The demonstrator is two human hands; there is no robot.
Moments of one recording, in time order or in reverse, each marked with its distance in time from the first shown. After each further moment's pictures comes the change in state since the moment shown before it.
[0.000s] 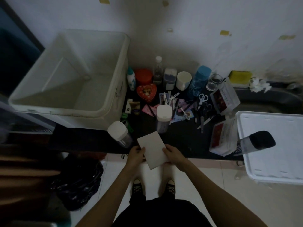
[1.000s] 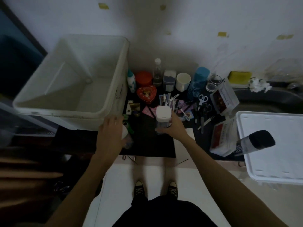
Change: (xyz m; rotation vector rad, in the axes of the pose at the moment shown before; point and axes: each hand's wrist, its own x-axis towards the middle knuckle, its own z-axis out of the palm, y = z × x) left_hand -0.046 0.109 -0.079 1.338 0.414 0.843; right_hand 0.015 -0.088 -0.040 -0.231 0.260 -0.622
